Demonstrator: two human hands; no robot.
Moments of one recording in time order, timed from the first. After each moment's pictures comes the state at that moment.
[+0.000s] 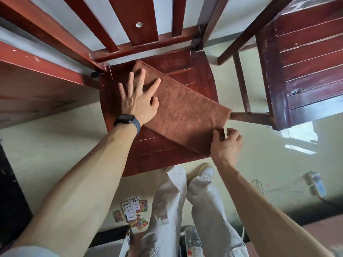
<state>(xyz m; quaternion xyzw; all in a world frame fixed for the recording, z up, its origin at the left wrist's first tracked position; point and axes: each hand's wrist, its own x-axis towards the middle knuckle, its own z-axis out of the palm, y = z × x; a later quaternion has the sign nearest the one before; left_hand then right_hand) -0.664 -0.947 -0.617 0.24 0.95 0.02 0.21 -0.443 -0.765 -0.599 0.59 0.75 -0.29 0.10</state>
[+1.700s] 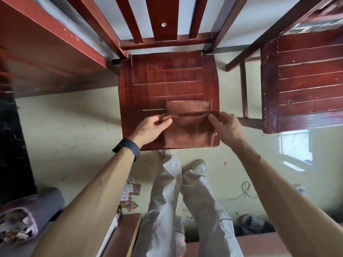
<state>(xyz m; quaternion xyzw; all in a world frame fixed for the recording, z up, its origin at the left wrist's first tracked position) -0.557 -0.973 -0.513 -0.09 0.80 0.38 0.46 -0.481 -0.721 -0.508 0.37 0.80 -0.41 0.24</state>
